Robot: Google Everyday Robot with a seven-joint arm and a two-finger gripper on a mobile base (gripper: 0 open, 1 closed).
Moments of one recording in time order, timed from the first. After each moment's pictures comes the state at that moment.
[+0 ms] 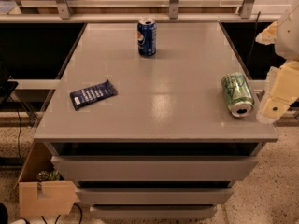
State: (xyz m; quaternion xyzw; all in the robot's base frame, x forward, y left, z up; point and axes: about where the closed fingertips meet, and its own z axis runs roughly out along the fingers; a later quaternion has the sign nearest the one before) arm 0.438 -0.216 0.978 -0.60 0.78 -0.04 0.16
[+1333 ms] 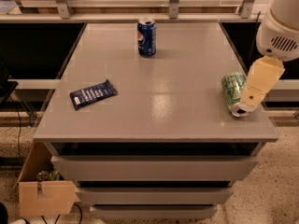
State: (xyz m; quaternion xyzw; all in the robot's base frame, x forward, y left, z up) arm 0.476 -0.234 0.956 -0.49 0.86 -0.10 0.10
